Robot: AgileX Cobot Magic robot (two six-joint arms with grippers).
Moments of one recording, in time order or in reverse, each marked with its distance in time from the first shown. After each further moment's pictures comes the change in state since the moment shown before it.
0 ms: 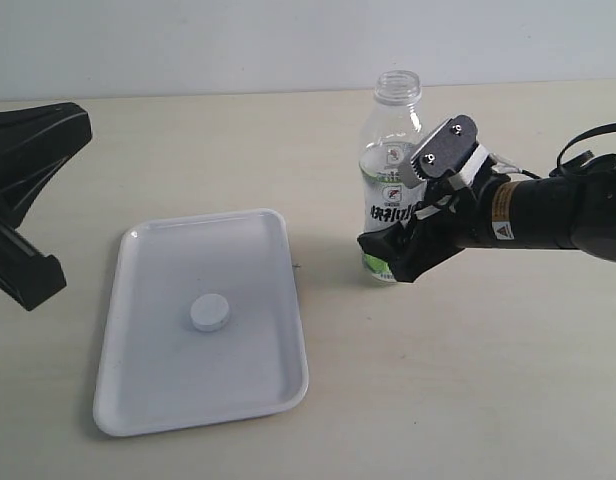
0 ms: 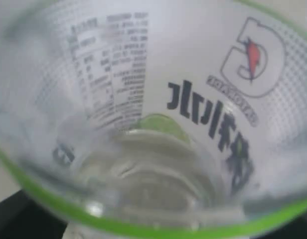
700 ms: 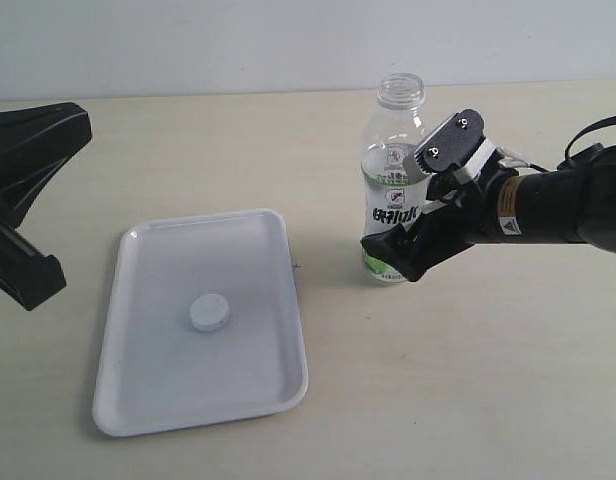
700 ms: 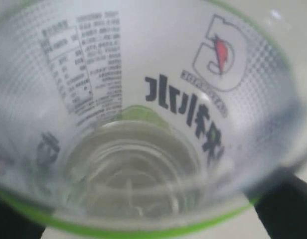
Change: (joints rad) left arm 0.000 0.000 0.000 0.000 -0.002 -0.002; right arm 0.000 -0.036 0.000 -0.020 0.075 0.042
